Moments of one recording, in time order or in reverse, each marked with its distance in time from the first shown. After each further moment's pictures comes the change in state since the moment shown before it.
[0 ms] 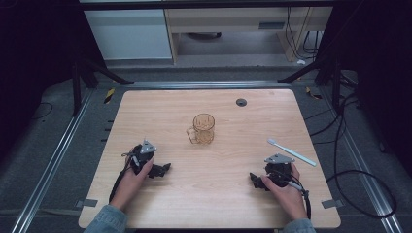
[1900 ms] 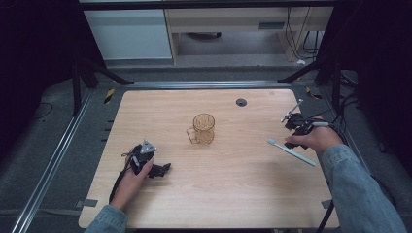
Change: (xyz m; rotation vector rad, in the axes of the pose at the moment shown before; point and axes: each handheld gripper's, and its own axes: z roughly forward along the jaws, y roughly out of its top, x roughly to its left) left arm 0.000 0.000 0.000 -0.001 0.005 0.000; right arm -0.100 0.135 -0.042 0.528 0.027 -0.344
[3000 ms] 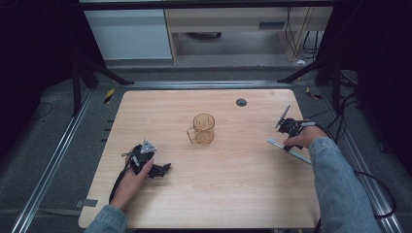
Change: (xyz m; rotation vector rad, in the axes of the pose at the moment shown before) left arm 0.000 0.000 0.000 0.000 -0.002 -0.005; right arm -0.026 0.010 0.073 0.166 0.084 -0.068
